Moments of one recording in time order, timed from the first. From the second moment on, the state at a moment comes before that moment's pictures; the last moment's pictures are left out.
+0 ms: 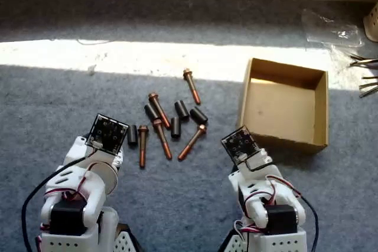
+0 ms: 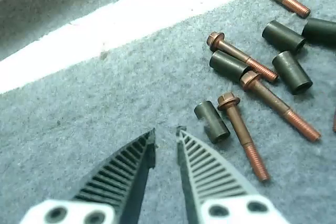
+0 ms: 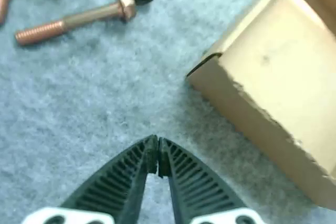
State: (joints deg) left arm -3.8 -100.3 77.4 70.2 -17.2; right arm -10.0 -104.9 86.8 71.7 30.8
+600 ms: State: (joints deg) left arm -3.8 -66.9 61.5 66.4 -9.5; right arm -9.0 -78.8 60.8 78.1 30.8
